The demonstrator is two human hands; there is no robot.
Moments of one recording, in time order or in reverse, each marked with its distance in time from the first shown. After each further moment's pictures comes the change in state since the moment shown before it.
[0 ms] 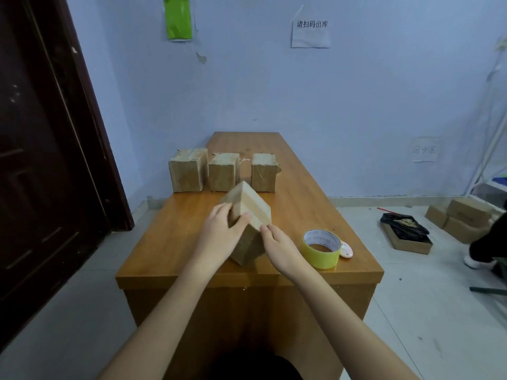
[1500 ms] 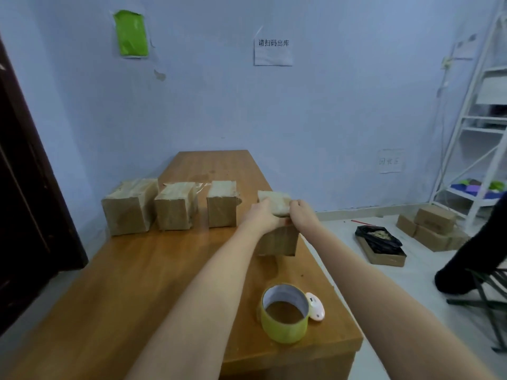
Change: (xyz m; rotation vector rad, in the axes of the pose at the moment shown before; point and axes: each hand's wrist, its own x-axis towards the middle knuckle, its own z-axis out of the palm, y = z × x) left_hand 0.180 0.105 0.159 0.228 -0.393 -0.011; right_hand 0.166 0.045 -0.164 0.020 0.335 0.244
